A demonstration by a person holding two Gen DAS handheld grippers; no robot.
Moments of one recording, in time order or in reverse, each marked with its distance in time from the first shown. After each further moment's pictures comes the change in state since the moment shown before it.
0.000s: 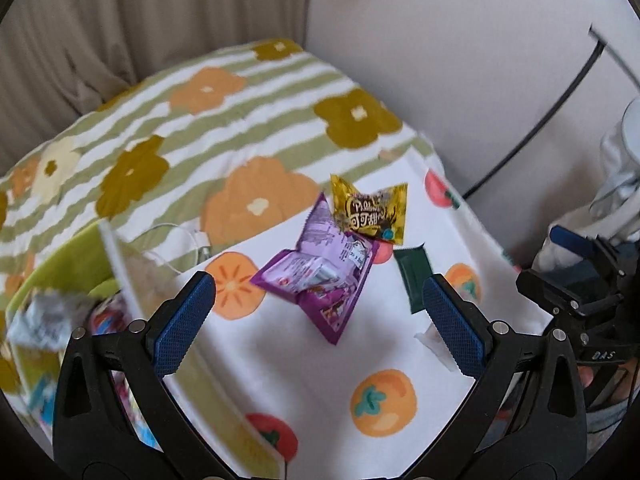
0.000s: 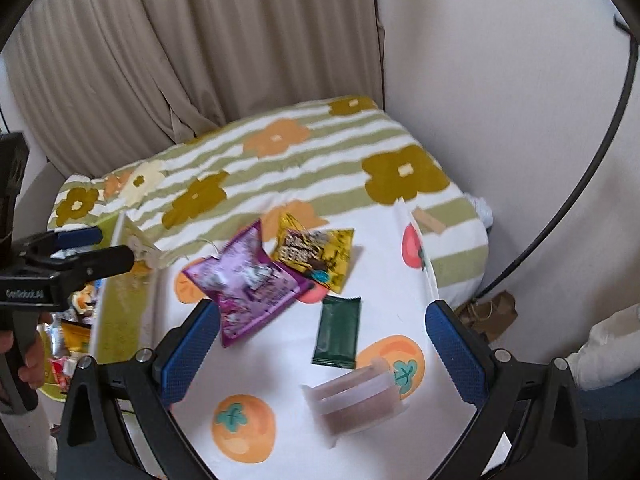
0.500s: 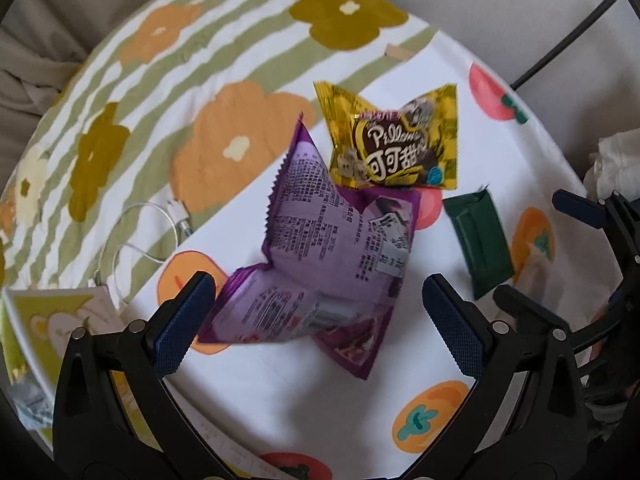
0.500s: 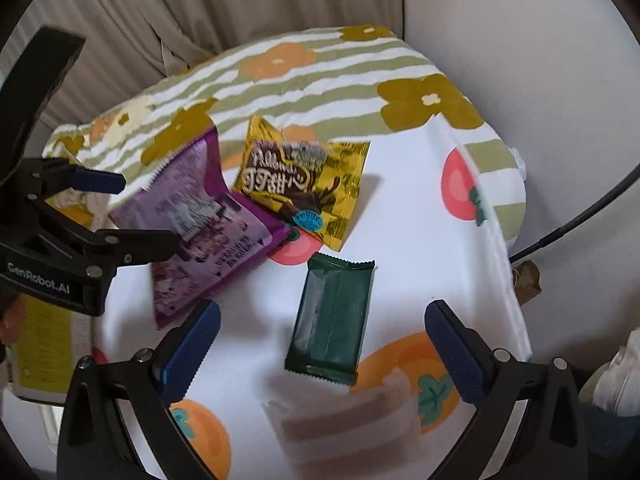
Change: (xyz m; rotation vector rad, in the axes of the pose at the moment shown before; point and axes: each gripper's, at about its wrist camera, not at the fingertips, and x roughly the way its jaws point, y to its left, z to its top) left arm 0.153 -0.018 0.016 0.155 0.327 0.061; right arm 0.126 -0.010 -0.021 -0.051 0.218 0.009
